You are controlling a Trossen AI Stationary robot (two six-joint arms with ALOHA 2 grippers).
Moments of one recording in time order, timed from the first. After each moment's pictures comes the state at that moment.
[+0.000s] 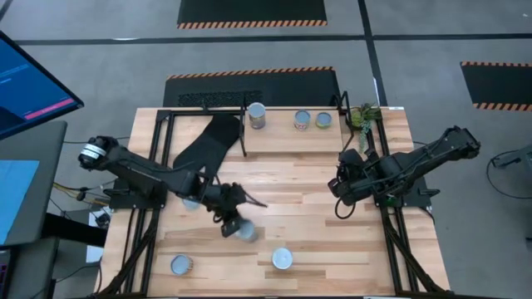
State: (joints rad) left arm -0.27 1.46 1.04 -0.50 0.08 -0.69; right arm 0.39 1.20 1.13 -1.33 0.72 1.17
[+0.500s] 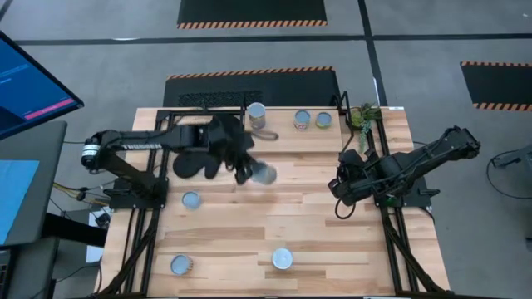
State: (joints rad) left arm 0.11 1.46 1.38 -0.73 0.03 -0.34; right arm 0.39 1.20 1.13 -1.33 0.70 1.18
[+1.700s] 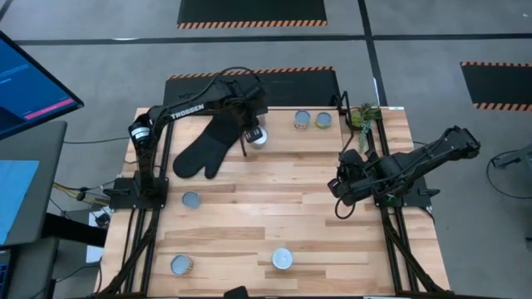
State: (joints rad) left arm 0.50 1.92 1.85 -1.09 0.09 0.15; right arm 0.39 1.20 1.13 -1.33 0.70 1.20
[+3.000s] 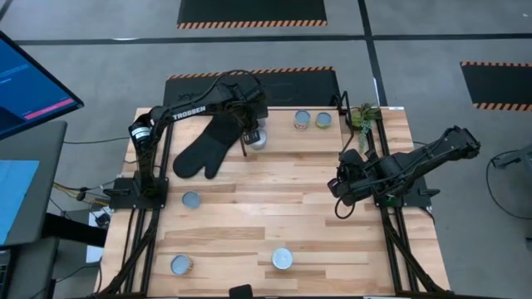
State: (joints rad) left arm 0.50 1.92 1.78 -1.02 0.07 0.28; right arm 0.39 1.20 1.13 -1.33 0.70 1.21
